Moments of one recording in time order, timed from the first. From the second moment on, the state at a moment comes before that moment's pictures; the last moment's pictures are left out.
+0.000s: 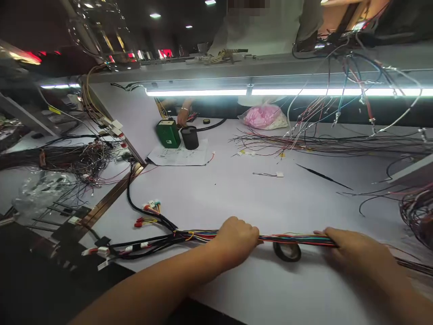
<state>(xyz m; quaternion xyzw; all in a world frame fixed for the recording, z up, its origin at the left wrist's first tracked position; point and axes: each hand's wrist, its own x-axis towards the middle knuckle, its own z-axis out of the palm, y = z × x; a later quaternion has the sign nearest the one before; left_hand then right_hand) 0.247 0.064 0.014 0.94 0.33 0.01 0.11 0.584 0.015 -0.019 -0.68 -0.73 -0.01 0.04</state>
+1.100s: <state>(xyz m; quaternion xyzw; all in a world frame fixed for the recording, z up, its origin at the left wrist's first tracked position) 0.046 0.069 0.013 0.89 0.40 0.05 0.20 0.452 0.043 0.072 -0.55 -0.80 0.24 -0.04</state>
